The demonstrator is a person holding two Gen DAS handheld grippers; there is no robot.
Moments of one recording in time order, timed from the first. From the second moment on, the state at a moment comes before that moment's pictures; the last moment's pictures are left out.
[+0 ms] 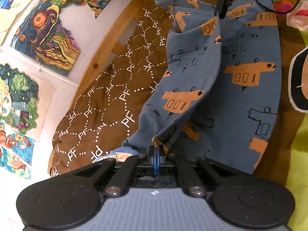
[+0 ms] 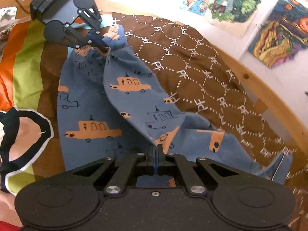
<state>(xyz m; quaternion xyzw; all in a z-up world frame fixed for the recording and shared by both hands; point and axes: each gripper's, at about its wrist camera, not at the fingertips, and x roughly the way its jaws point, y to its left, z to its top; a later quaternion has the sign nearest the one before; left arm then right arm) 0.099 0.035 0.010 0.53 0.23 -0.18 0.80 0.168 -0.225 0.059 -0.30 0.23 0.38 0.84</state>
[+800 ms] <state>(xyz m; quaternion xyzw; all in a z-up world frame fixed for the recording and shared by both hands) 0.056 0.043 0.004 0.55 0.26 -0.19 0.77 0.102 -0.222 0.042 -0.29 0.24 0.40 0.83</state>
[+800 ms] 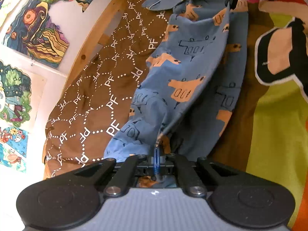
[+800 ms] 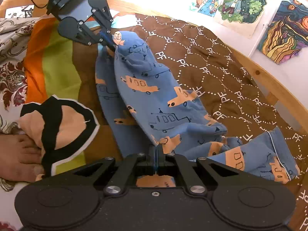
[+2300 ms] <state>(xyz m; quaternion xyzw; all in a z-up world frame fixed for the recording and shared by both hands) 0.088 0.025 0.055 0.25 0.29 -0.09 0.92 0.107 -0.259 0.047 -0.15 0.24 0.20 0.94</state>
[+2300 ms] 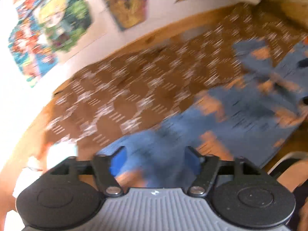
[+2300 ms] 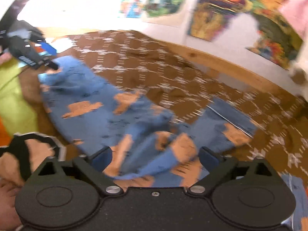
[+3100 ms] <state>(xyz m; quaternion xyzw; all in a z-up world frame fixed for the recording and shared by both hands) 0.114 -0.137 -0.006 0.11 0.34 -0.35 0.86 0.224 -0.310 0.118 -0.08 0.38 0.23 0.89</state>
